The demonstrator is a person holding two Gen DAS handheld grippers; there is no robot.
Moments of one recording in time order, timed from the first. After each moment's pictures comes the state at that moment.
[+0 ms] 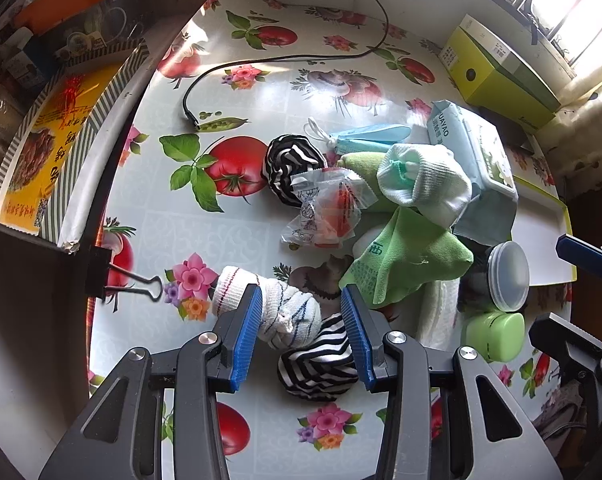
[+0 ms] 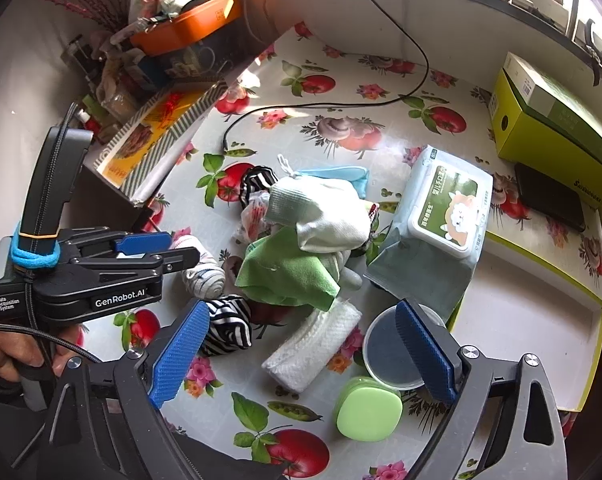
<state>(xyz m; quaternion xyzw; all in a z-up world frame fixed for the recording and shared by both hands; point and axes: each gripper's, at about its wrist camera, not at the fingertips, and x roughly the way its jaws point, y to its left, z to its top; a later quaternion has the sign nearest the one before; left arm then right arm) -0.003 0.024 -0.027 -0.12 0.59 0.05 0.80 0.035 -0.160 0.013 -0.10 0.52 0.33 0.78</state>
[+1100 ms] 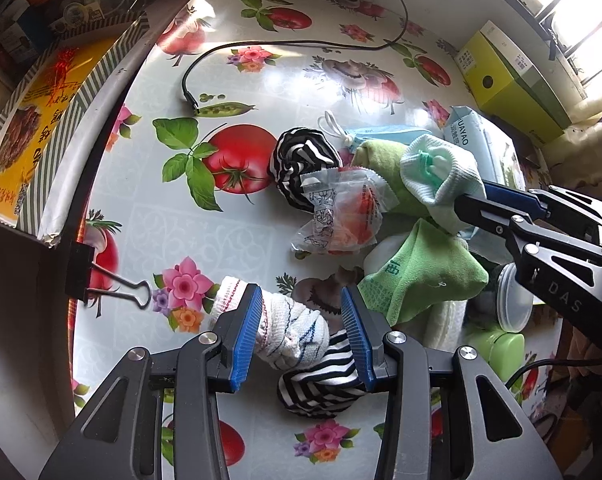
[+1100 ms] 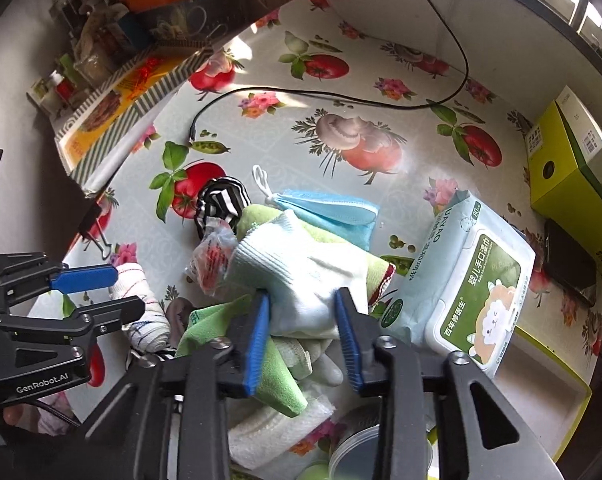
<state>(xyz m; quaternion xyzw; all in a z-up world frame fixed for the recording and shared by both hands) 0.013 0.041 -0.048 -0.16 0.60 0.05 0.78 0.106 -0.098 -0.032 -0.18 0.53 0.33 0.76</state>
